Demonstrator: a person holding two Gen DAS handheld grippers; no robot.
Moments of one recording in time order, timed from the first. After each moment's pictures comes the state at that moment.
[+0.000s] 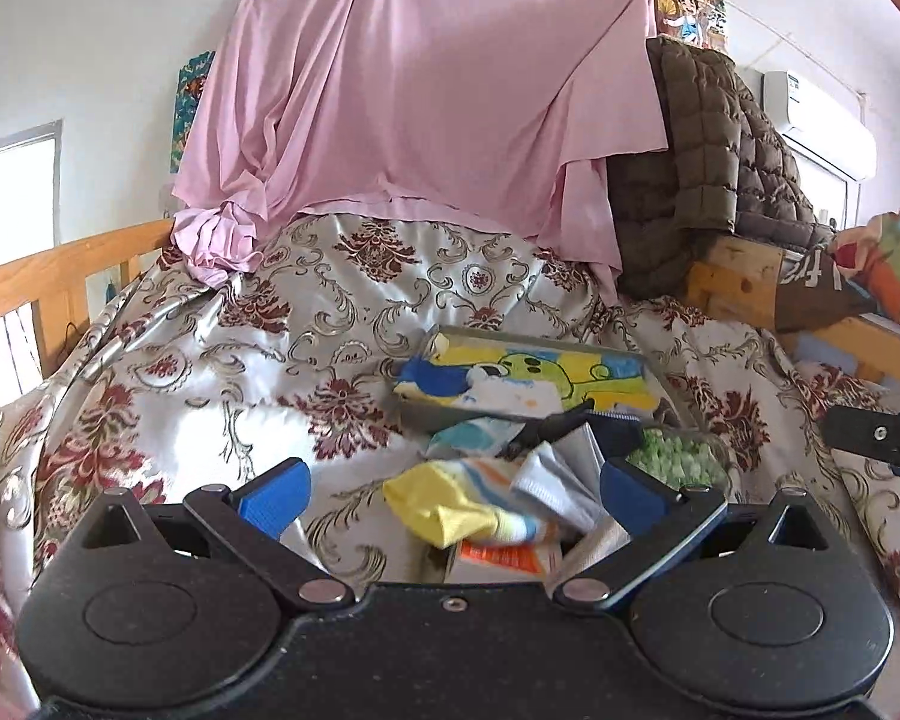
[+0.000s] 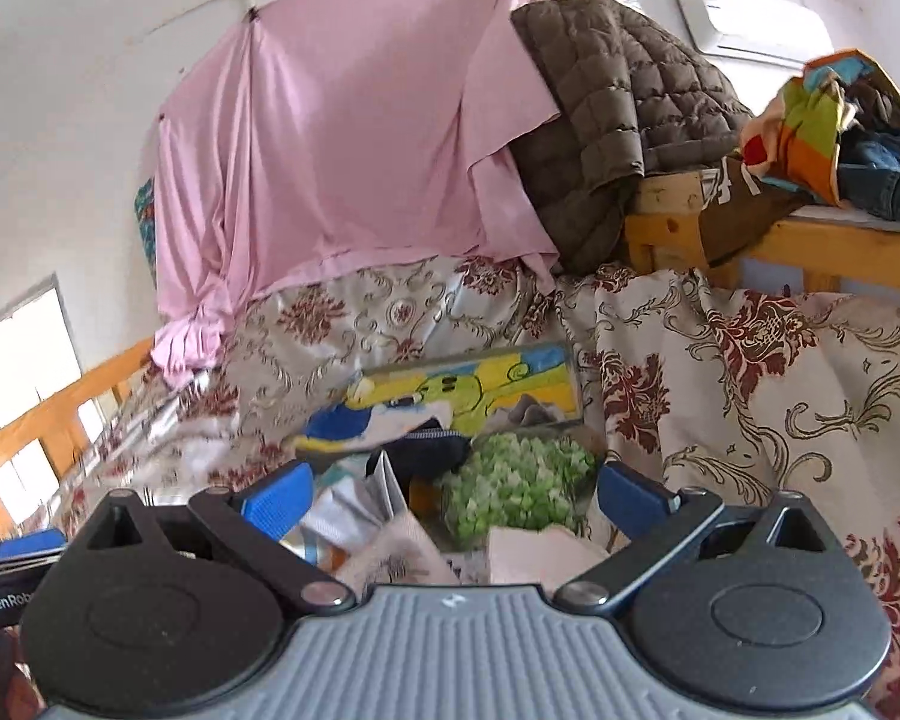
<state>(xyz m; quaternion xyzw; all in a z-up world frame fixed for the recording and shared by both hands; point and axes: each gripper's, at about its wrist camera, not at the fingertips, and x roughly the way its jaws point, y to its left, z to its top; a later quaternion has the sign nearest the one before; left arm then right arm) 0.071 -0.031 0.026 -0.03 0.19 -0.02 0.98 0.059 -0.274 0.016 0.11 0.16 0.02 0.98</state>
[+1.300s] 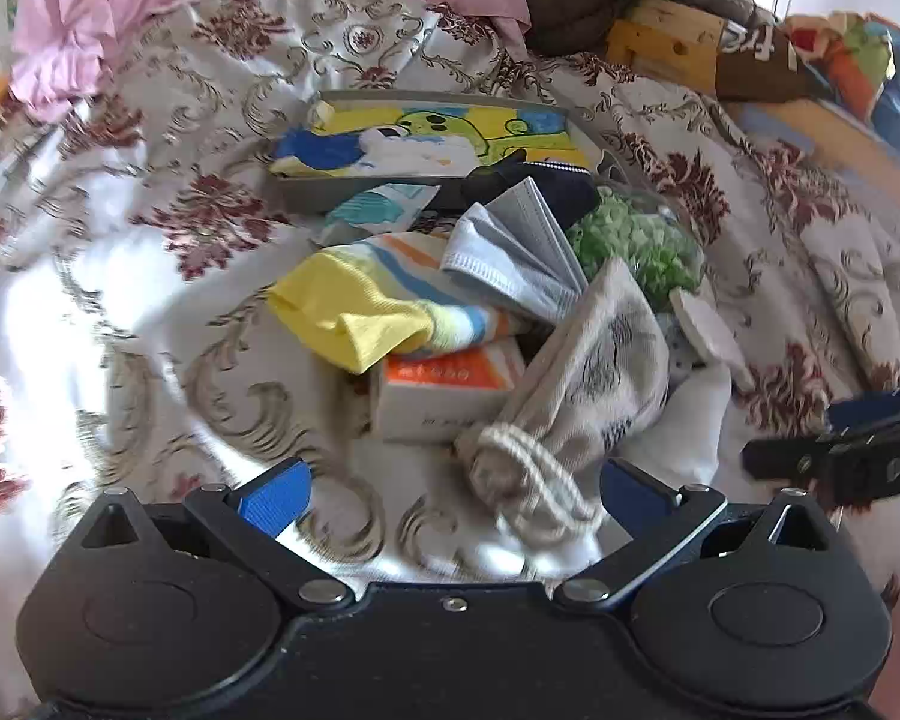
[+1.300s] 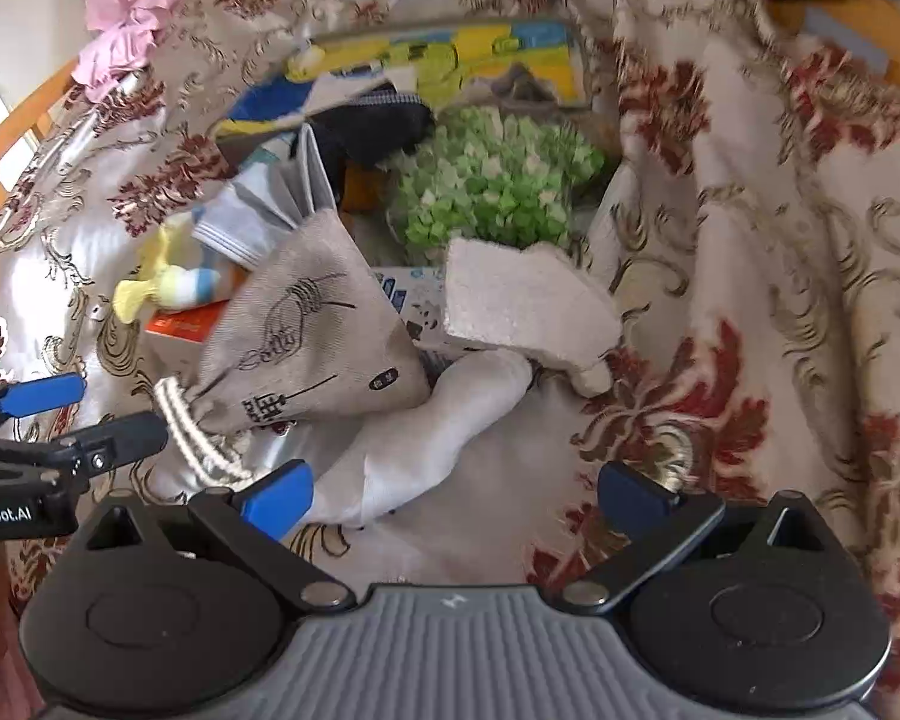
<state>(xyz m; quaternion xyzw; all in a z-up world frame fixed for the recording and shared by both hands) 0.164 -0.034 -0.034 0.01 0.41 -0.15 0.90 0.164 -0.272 -0.052 0.08 0.50 0.04 0.86</state>
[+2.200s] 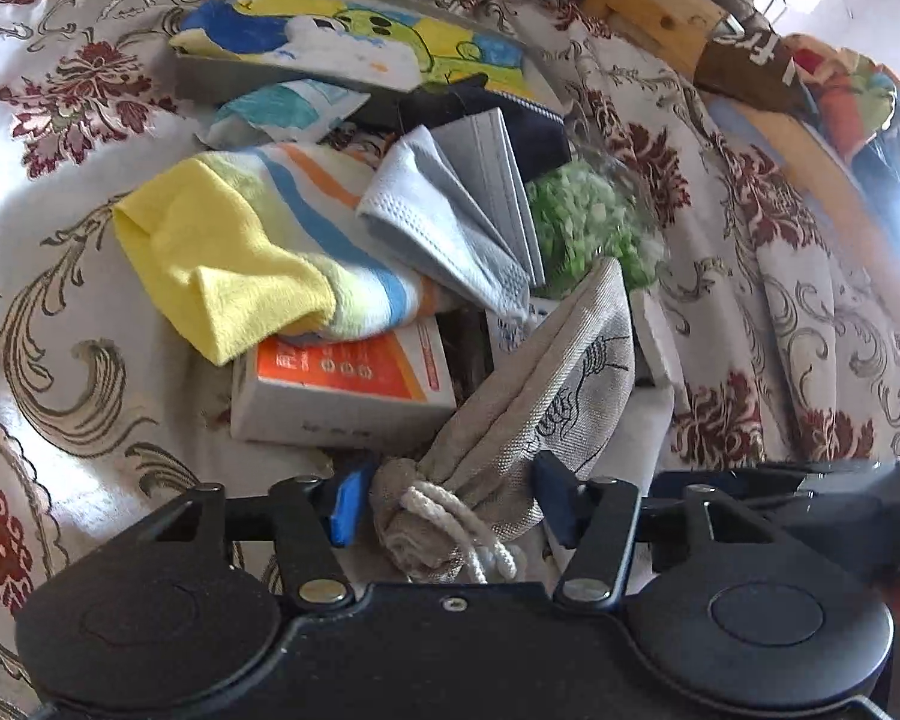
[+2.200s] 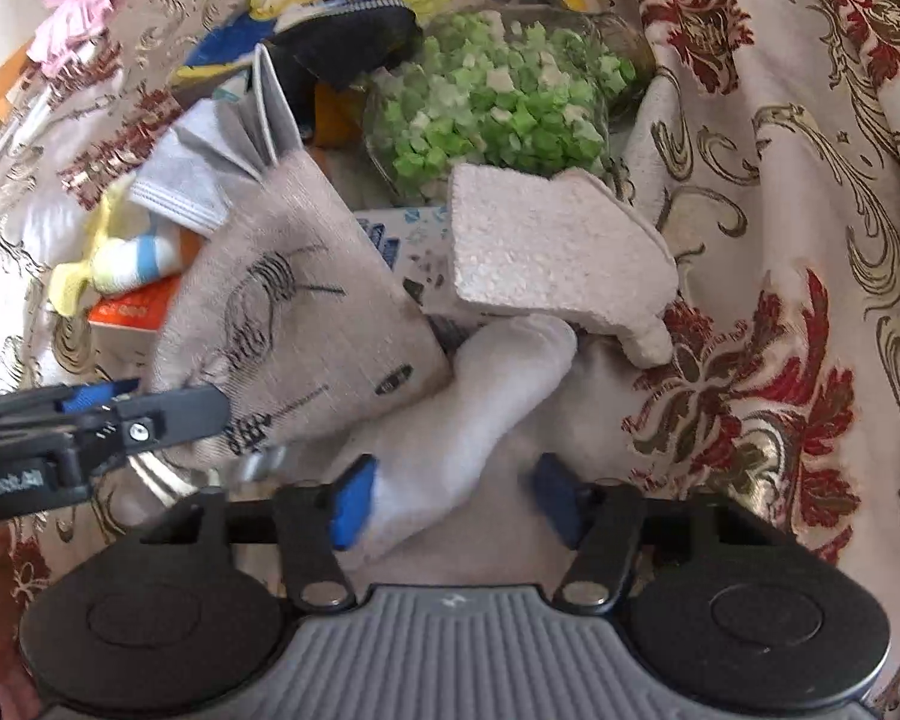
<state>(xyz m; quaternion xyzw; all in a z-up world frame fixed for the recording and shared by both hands) 0.224 -0.047 -0.076 -0.10 0.49 -0.24 0.83 0.196 -0.259 -0.082 0.09 0.54 0.04 0.83</state>
